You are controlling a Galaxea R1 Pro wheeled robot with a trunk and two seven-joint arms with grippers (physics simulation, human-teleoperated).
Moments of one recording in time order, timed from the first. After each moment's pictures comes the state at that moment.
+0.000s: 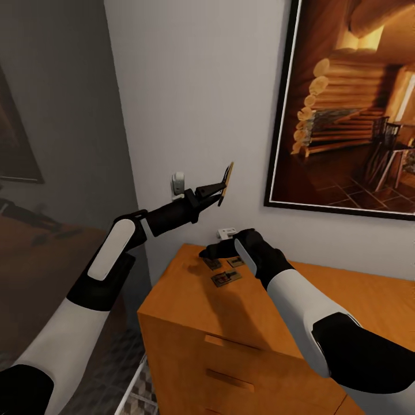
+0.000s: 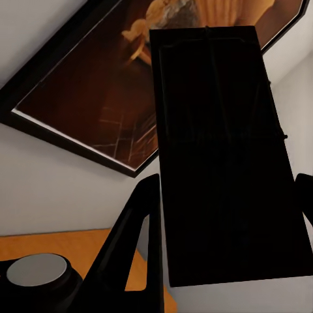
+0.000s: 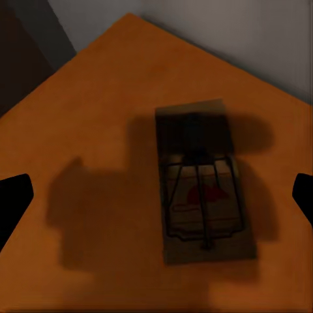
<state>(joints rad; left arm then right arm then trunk) -0.92 0.03 -0.35 -1.42 1.51 0.74 -0.03 -1.12 0.17 0.29 -0.58 -0.18 0.77 0.26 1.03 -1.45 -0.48</state>
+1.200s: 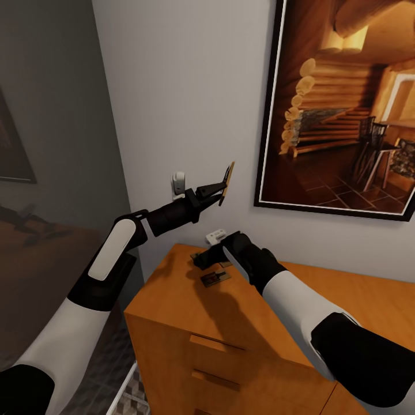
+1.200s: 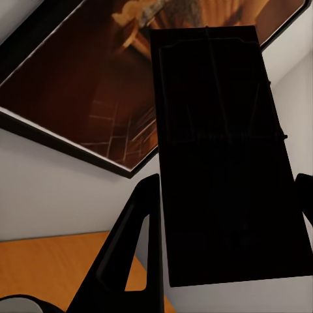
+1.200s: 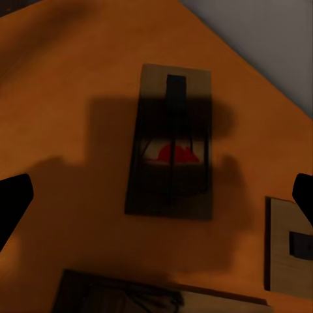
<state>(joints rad) -0.92 0.02 -0.35 -1.42 1.51 0.74 -0.03 -1.12 0.16 0.56 -0.62 -0.17 0.77 0.26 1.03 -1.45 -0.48</state>
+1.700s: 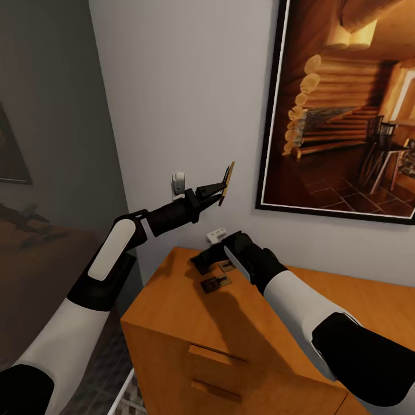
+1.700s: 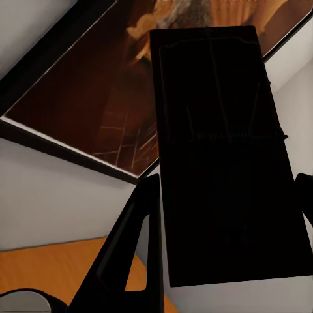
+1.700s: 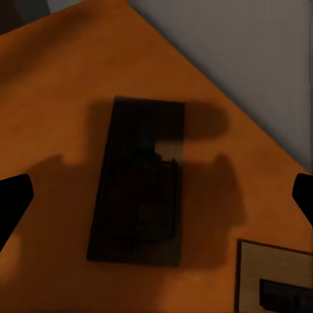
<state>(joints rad) -0.92 0.03 -0.36 -1.42 1.51 0.74 -0.03 -1.12 0.16 0.55 -0.62 -0.17 0.75 0.26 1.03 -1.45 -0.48</state>
